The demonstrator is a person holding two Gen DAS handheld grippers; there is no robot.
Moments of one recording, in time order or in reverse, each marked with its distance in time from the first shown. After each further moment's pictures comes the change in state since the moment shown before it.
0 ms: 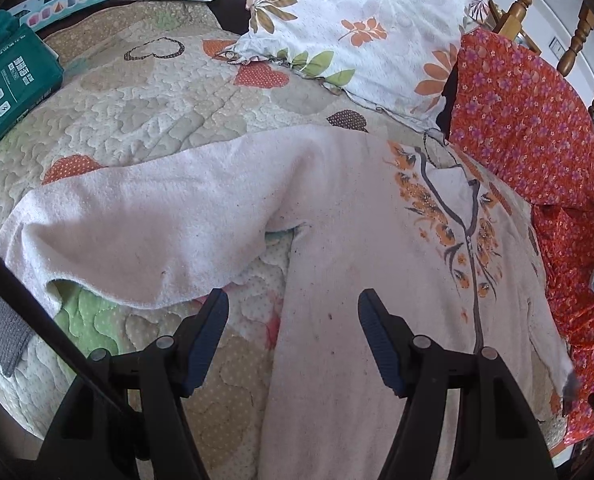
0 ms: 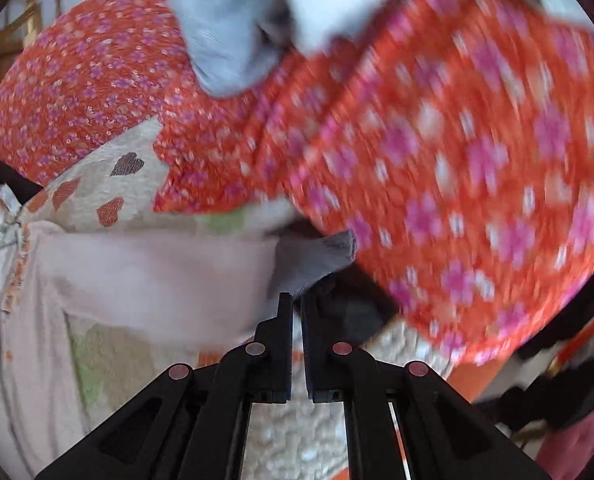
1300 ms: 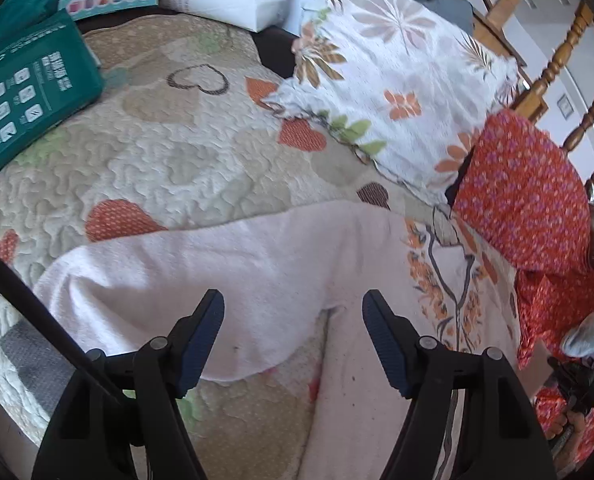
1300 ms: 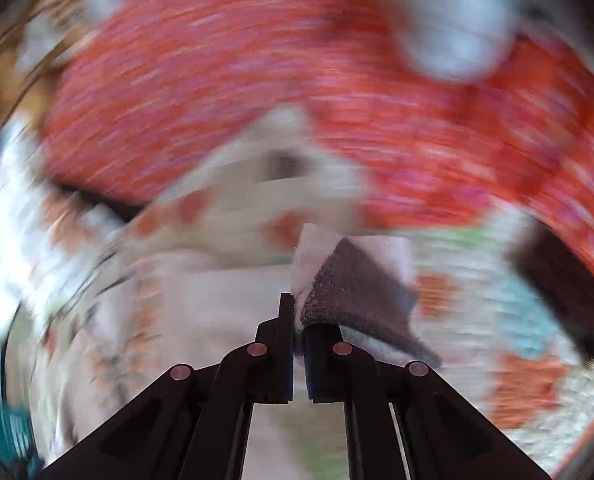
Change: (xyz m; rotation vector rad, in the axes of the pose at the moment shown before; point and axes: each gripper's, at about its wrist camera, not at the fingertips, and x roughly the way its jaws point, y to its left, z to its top) left arm -0.040 0.066 0.052 -0.157 -0.104 -0.059; right arm 0.042 0.229 0.050 -0.001 0.035 0.392
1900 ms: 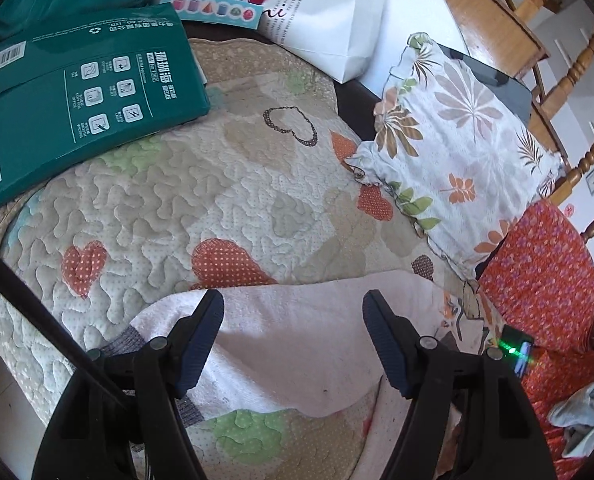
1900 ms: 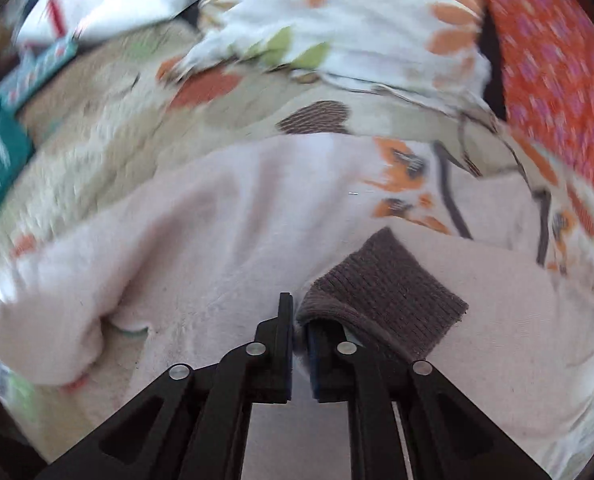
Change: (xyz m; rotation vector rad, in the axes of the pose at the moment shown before) left arm -0.038 0.086 0.025 -0.208 -0.124 0.057; right arm 0.126 0.352 -0.212 -0.849 0.231 0.166
